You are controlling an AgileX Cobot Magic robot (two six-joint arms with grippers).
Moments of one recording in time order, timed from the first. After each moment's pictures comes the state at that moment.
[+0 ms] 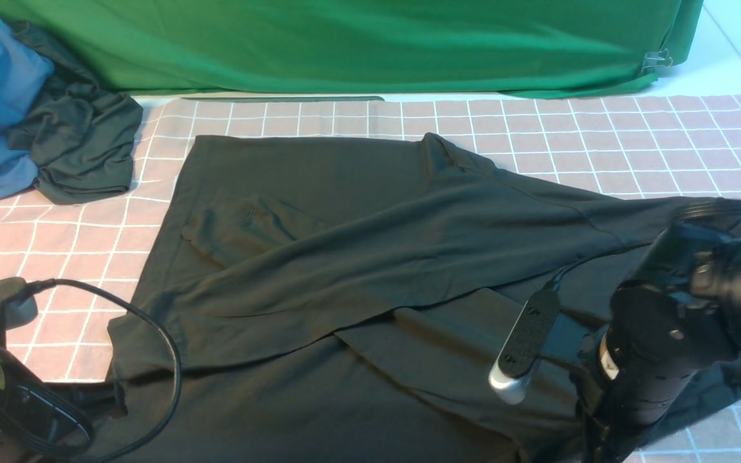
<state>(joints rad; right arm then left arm) 0.65 1.60 -0.84 -0.17 0.81 -0.18 -0.19 1.09 -0.61 0.14 1.01 -0.61</state>
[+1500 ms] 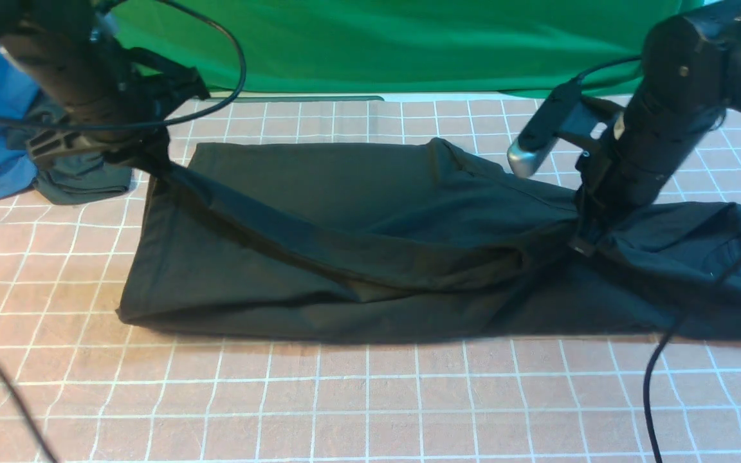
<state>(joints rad) 0.31 1.87 -1.45 -0.08 0.94 -0.53 -0.09 1.80 -1.55 0.04 1.00 -0.57</state>
